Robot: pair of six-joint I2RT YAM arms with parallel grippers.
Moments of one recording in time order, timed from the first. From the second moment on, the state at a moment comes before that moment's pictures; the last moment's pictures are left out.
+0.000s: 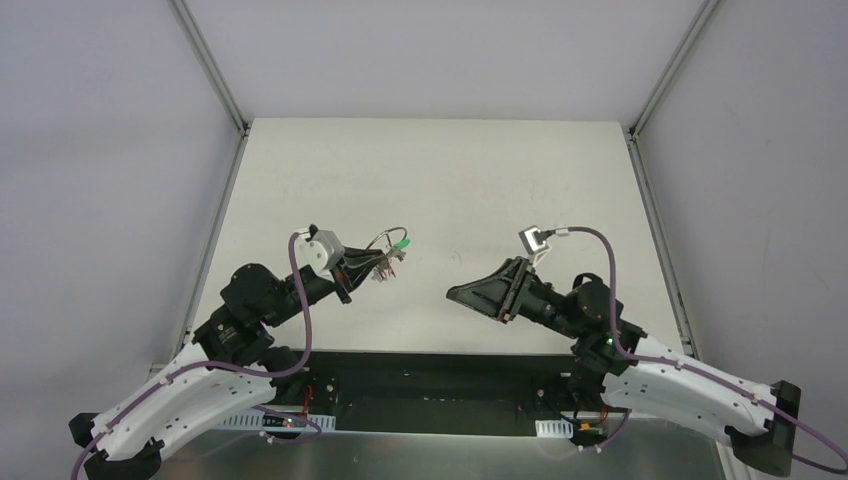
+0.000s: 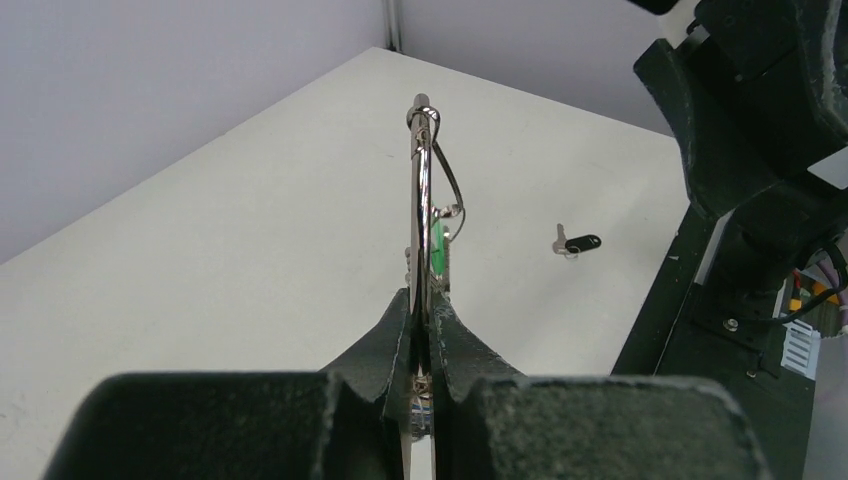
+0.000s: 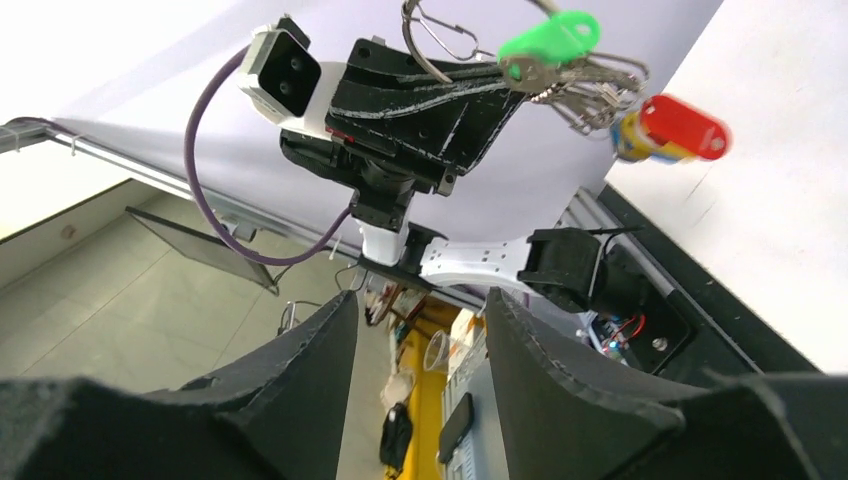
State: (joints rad) left arm -0.86 0.46 0.65 -0.10 0.07 0.03; right arm 1.08 0.65 0.48 0.37 -0.16 1.22
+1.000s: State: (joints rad) left arm -0.86 0.85 0.94 -0.53 -0.39 -0.02; right arm 1.08 0.57 0.56 -0.33 0.18 1.00
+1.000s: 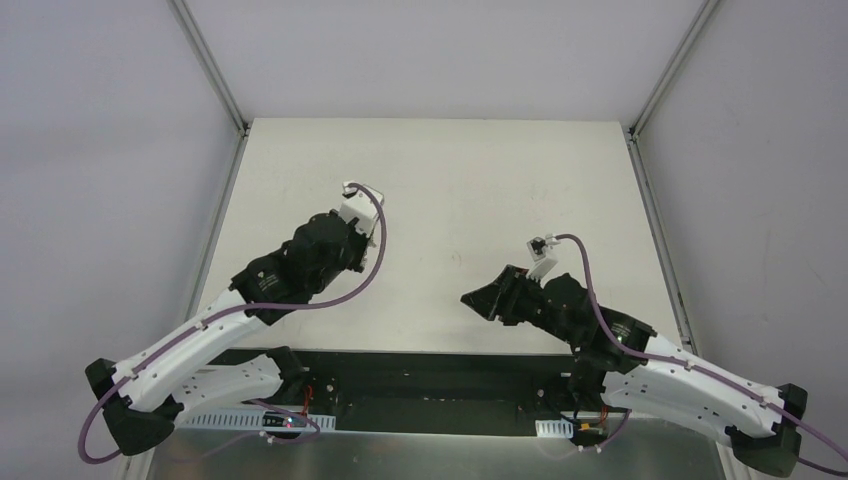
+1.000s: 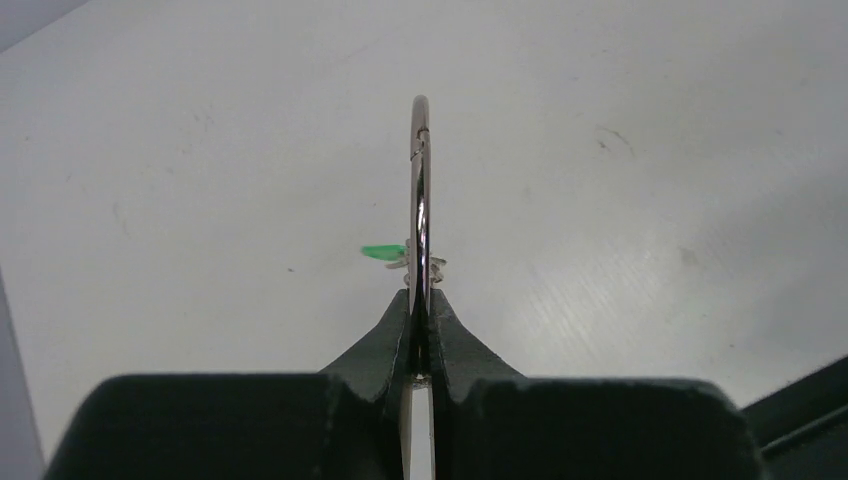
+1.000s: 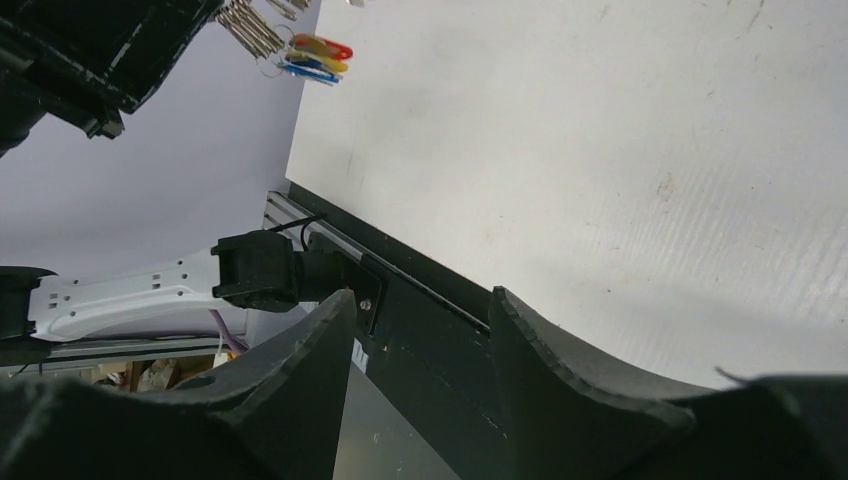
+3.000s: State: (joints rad) left arm -0.96 0.94 1.24 -0.57 -0.72 -0.08; right arm 0.89 1.11 0.86 -0.39 0.20 0.89
